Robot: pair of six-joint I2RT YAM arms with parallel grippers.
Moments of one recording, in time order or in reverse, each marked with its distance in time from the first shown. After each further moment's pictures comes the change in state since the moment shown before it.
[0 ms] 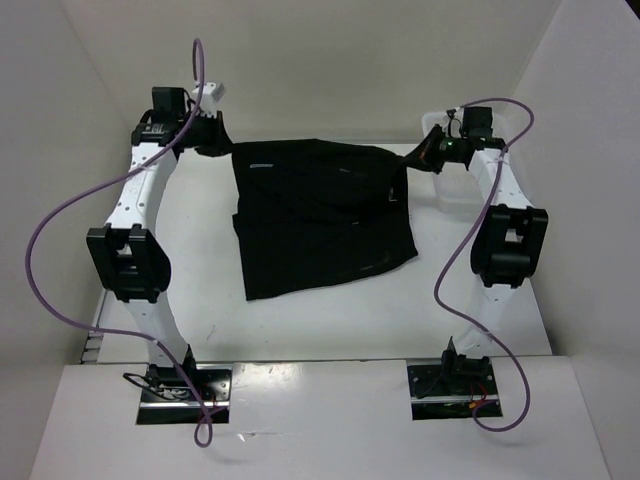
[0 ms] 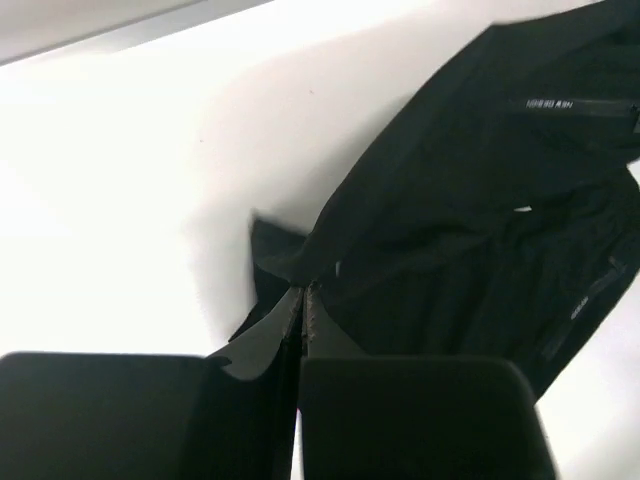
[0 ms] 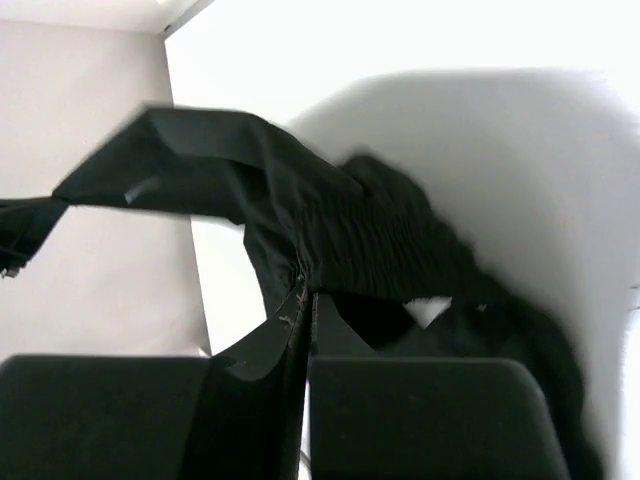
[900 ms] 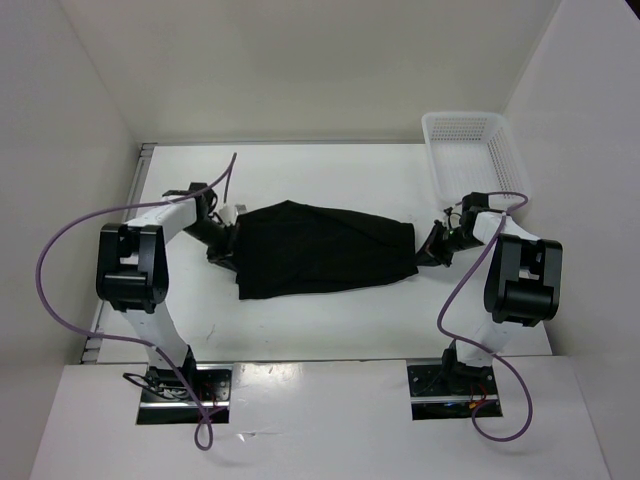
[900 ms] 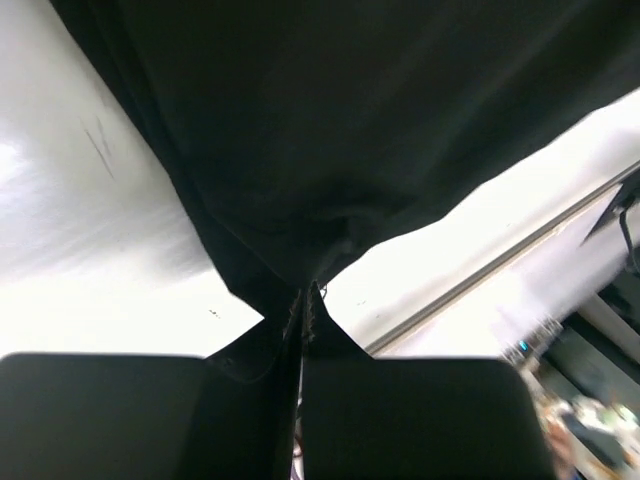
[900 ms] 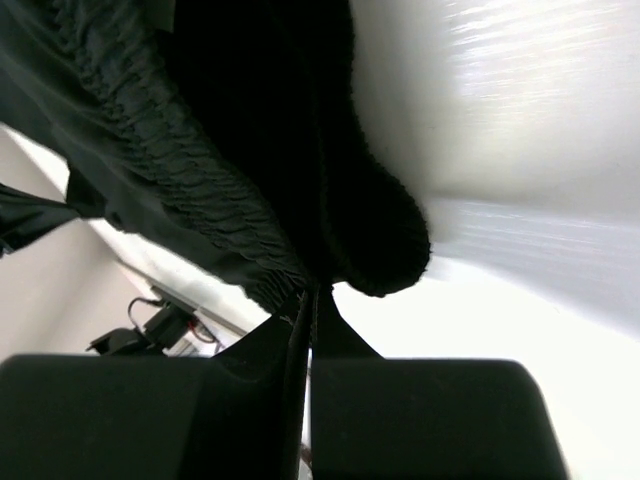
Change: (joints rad) left arm -0.035 -0.077 -0.745 -0.248 0.042 0.000; right arm -0.085 -0.329 -0.818 -0.118 0.126 -0.235
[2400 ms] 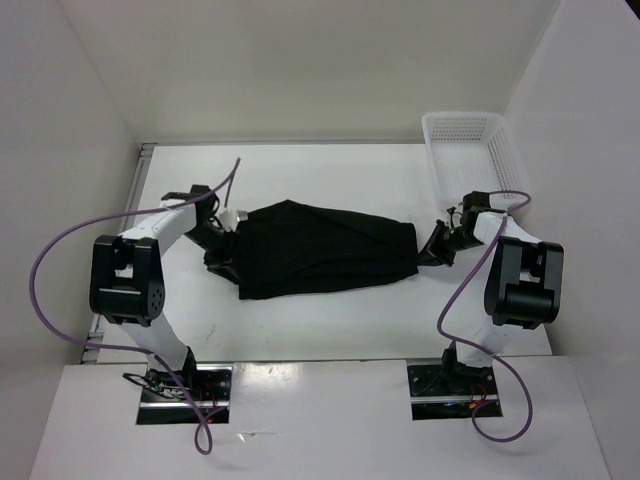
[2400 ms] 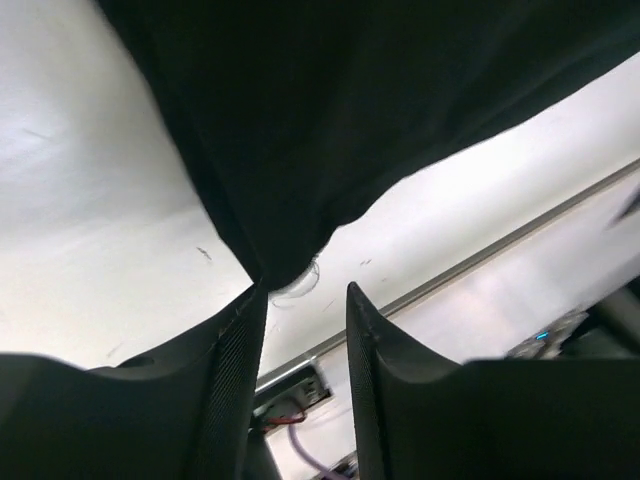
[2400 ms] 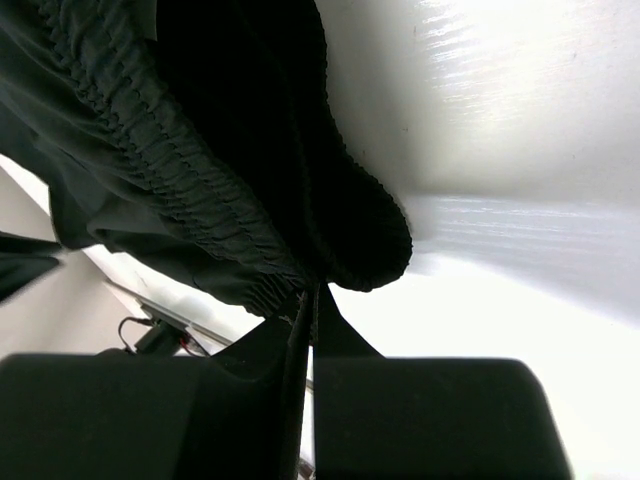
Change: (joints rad) left arm -0.047 -0.120 -0.050 -0.061 -0.095 0.002; right arm 0.000 -0.019 0.000 0.001 0.055 0.022
